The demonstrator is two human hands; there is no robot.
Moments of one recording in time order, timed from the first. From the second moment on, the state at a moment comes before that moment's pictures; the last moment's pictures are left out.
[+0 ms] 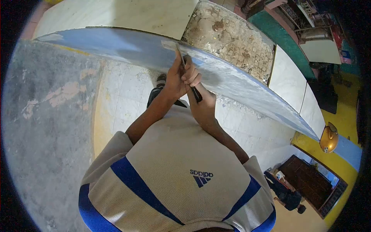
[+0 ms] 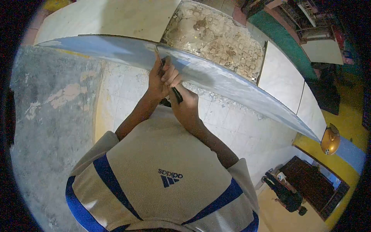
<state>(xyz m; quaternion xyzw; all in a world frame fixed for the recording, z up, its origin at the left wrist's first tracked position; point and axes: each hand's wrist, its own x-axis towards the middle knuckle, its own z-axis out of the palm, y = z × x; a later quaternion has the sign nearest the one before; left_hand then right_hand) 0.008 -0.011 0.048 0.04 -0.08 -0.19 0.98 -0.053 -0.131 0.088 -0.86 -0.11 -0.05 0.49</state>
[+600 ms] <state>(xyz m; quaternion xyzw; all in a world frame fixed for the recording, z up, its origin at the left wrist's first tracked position) 0.020 -0.006 0.068 0.04 0.00 -0.06 1.00 -0.038 -0.122 0.114 -0.86 -0.09 0.04 0.50</state>
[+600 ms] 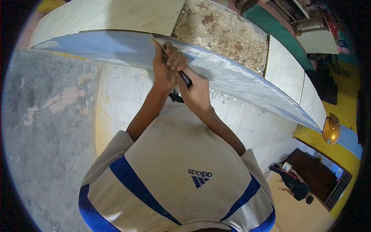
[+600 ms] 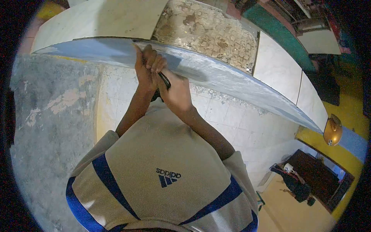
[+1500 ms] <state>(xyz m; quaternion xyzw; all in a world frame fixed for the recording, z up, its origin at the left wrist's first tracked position) 0.006 0.002 0.062 0.08 -0.03 -0.14 0.99 -0.060 -0.103 0.102 -0.86 -0.06 -0.04 0.51</state>
